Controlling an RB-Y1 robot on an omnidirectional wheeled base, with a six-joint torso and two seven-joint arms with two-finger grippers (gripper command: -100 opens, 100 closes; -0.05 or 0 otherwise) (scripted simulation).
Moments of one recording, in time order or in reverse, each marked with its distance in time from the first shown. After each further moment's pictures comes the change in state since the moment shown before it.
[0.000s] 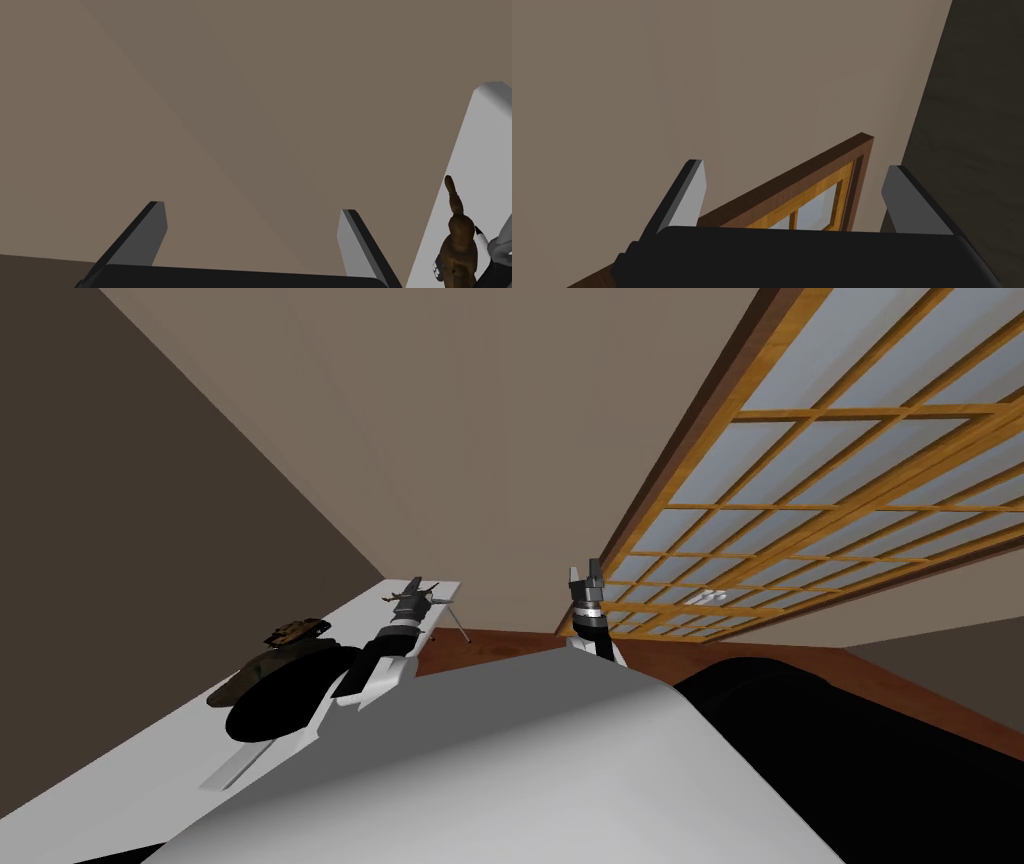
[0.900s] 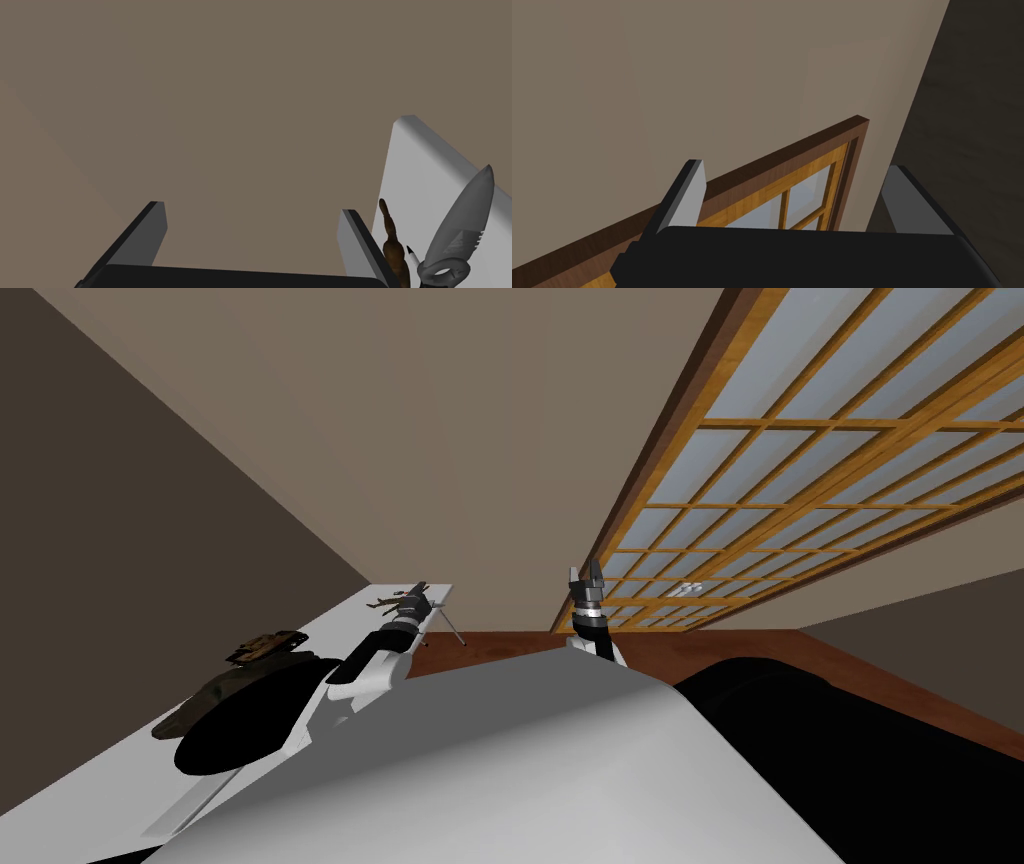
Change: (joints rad) left arm -0.041 0.059 0.033 0.000 0.070 0.233 0.013; right arm 0.000 0.000 0.000 0.000 0.000 0.000 0.000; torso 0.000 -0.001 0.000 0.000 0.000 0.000
